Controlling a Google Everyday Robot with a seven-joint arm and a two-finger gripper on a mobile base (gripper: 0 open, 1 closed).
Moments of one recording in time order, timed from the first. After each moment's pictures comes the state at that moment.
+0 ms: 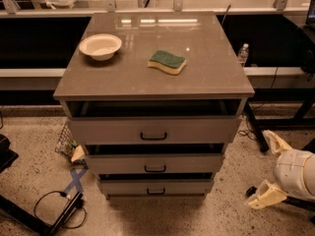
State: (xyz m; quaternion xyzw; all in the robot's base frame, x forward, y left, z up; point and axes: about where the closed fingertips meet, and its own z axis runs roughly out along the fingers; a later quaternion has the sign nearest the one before) arm 0.412 -0.259 0.724 -0.54 0.76 0.00 0.36
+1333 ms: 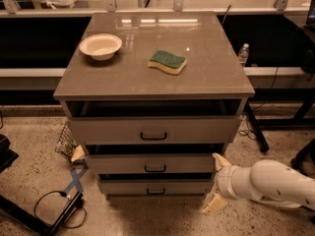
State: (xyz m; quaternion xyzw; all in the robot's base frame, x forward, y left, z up) arm 0.455 -0.179 0.545 -0.57 0.76 0.05 0.31
